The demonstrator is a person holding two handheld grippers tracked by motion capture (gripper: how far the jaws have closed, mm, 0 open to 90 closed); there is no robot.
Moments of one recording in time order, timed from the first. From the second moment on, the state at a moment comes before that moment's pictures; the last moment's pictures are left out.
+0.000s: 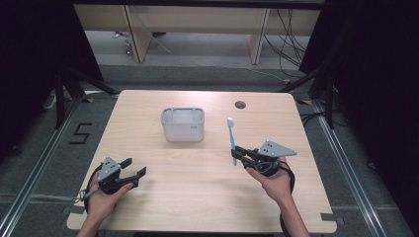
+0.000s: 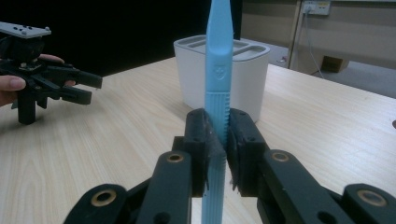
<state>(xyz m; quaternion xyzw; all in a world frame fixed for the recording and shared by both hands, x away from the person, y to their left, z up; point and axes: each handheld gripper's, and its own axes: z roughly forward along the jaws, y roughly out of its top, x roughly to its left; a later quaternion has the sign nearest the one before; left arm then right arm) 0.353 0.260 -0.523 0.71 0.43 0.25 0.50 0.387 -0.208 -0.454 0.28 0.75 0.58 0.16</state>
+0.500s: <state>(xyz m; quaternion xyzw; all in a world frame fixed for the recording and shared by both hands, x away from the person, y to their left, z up) 0.353 0.260 -0.523 0.71 0.43 0.25 0.50 0.387 -0.199 -0.459 0.27 0.75 0.58 0.17</state>
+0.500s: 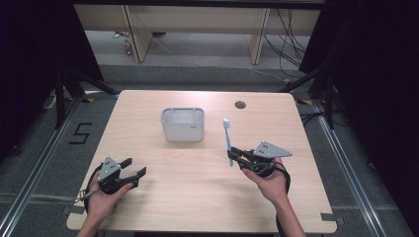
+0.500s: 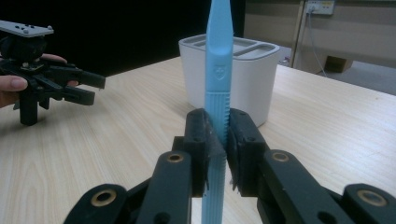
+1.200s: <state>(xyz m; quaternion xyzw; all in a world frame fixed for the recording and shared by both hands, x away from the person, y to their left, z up) 0.353 0.260 -0.524 0.71 0.43 0.25 0.50 0.388 -0.180 -0.461 0.27 0.75 0.58 0.15</state>
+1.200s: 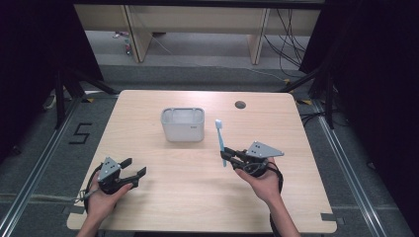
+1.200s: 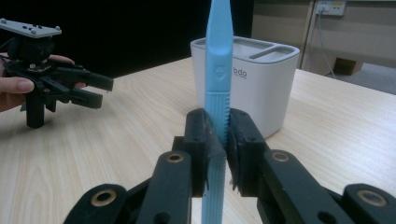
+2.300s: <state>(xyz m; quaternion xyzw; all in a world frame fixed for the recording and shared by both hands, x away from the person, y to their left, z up) 0.347 0.229 -0.496 0.70 0.38 0.22 0.57 0.382 -0.160 -0.462 0.26 0.74 0.60 0.16</state>
